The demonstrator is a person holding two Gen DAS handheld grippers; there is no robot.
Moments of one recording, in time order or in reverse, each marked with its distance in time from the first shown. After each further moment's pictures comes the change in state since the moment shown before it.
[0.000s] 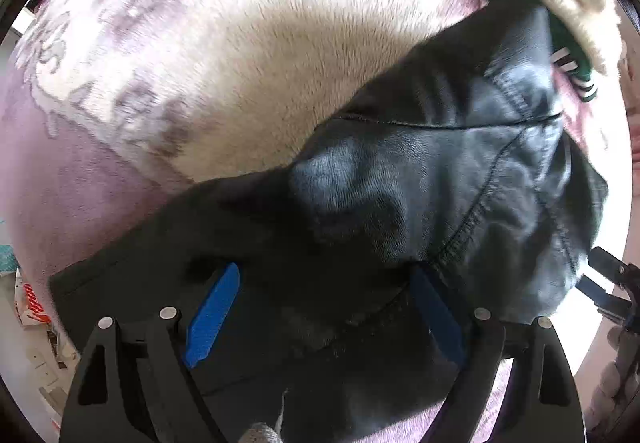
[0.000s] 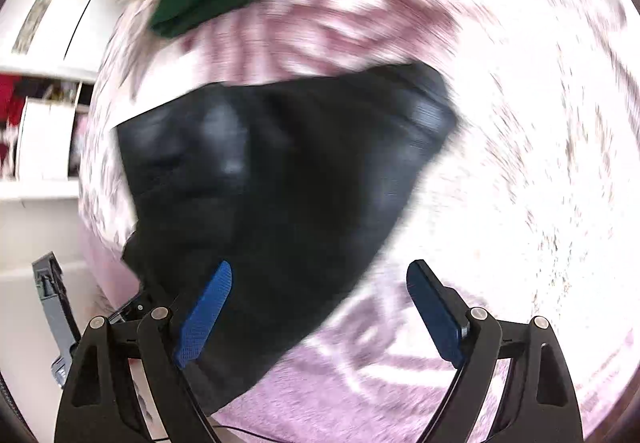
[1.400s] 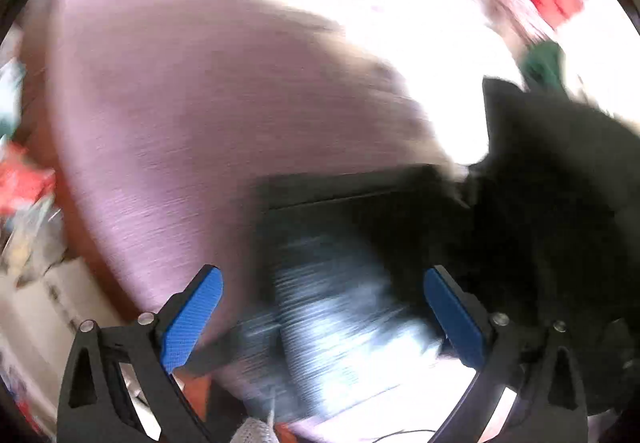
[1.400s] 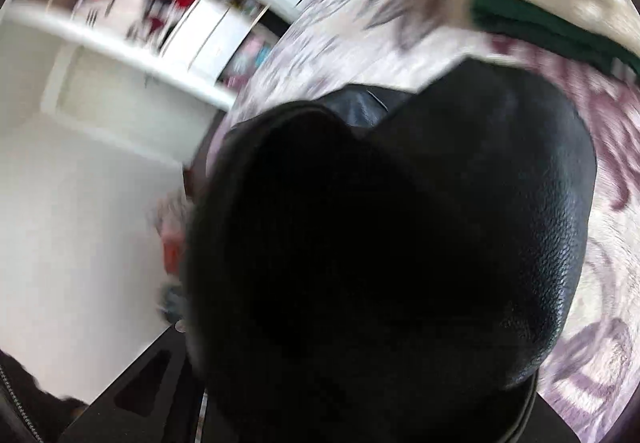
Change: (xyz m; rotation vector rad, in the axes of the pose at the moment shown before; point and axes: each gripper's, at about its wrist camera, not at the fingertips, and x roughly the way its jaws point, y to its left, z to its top) left arm -0.066 0.256 -0.072 -0.421 -0.063 -0.158; right arm -0.056 0.228 -0.225 -0.718 0.021 0.265
